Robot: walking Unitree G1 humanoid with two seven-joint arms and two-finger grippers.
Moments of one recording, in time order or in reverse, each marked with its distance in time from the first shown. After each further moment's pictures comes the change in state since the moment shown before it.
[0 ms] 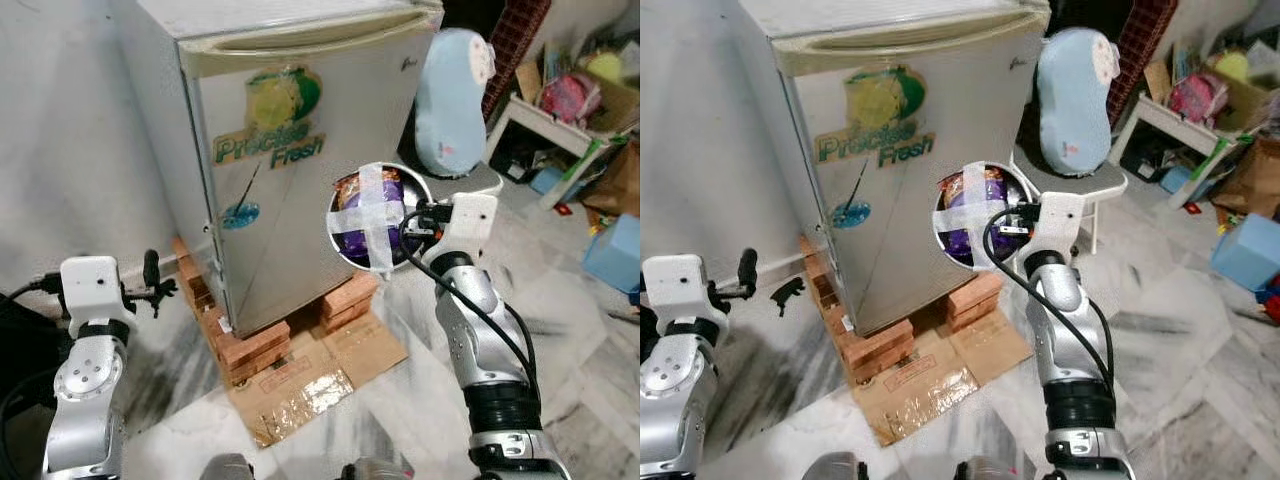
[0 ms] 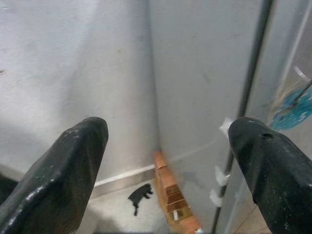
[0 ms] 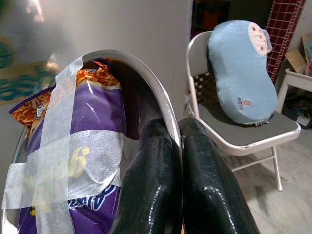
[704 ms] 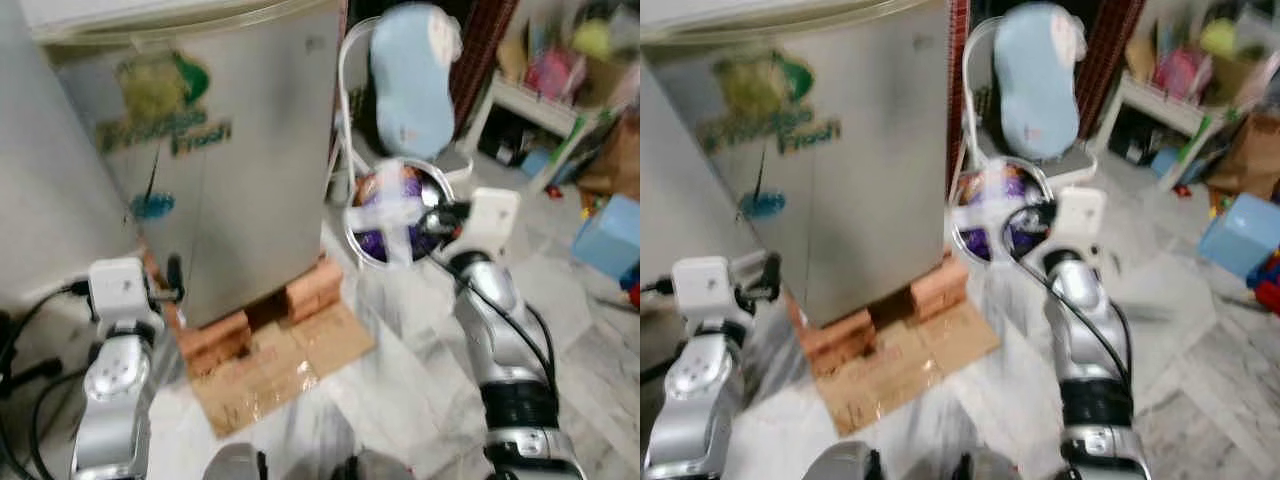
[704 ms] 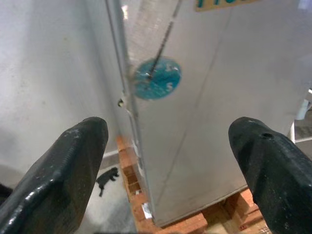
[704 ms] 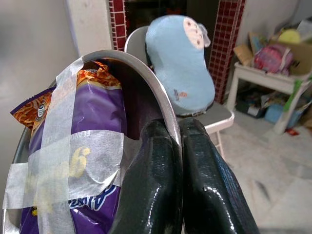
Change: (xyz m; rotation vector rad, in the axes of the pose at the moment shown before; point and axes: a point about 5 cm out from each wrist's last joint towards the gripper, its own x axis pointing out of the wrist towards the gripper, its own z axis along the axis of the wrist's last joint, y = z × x) left arm -0.003 -0.018 -0.005 -0.008 0.039 -0.014; right arm -0.004 -0.030 0.000 -0.026 0.011 -0.096
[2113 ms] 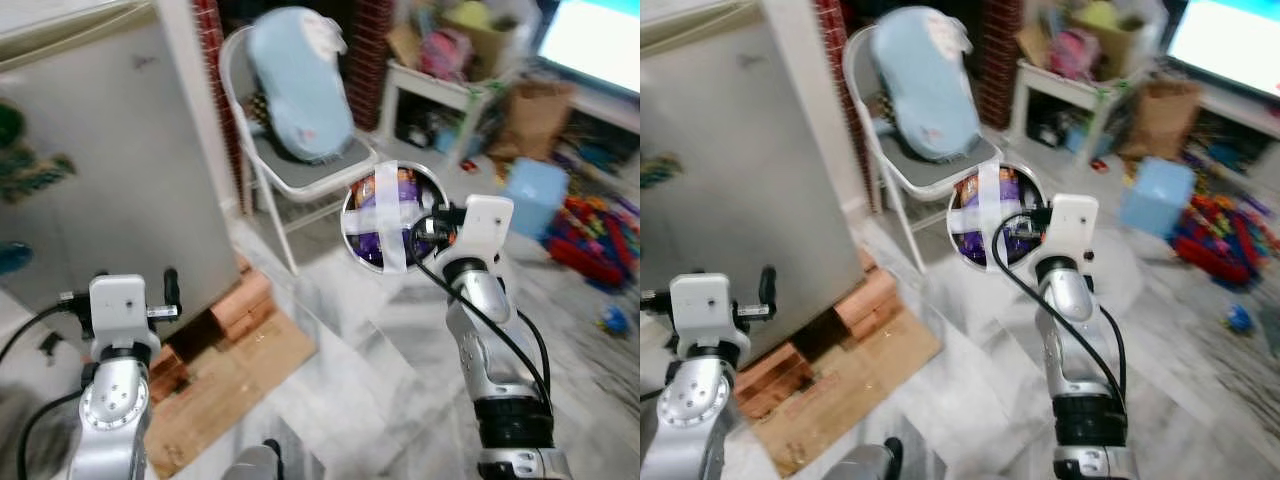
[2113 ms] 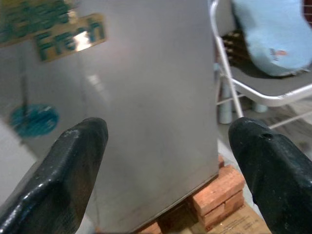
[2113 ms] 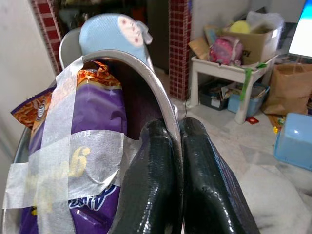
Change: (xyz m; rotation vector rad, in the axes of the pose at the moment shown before) left arm -0.019 -0.003 0.002 0.073 -0.026 0.014; right arm -0.010 0.008 -0.002 -0.014 -0.005 -0.008
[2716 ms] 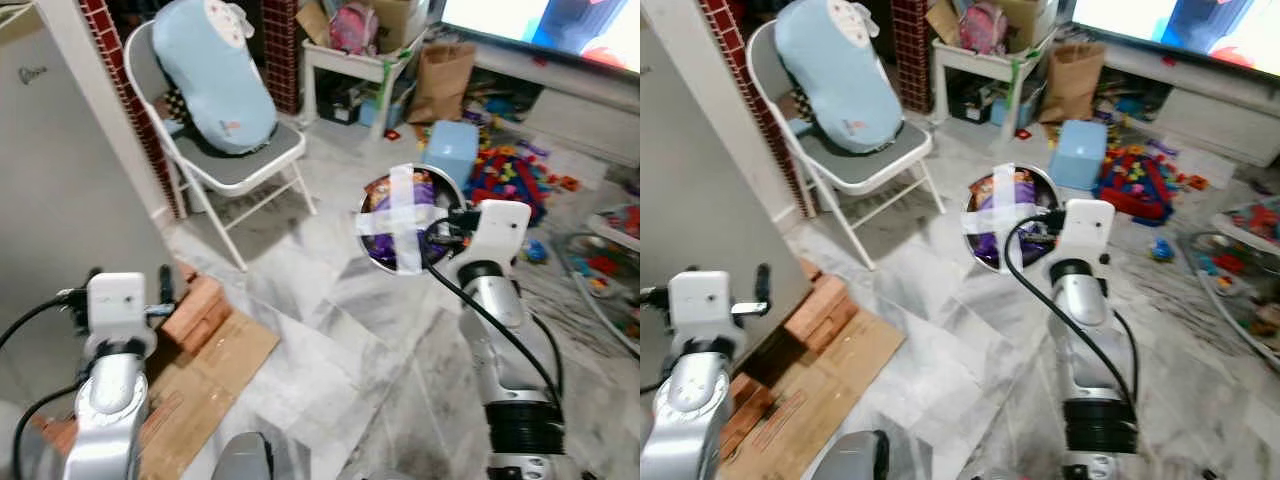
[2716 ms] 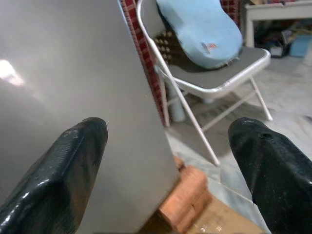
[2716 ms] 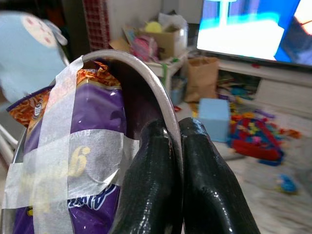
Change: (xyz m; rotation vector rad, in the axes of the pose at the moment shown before) left arm -0.010 0.009 -0.011 0.029 0.043 0.043; right arm -0.009 0.000 0.002 -0.037 -0.014 0.024
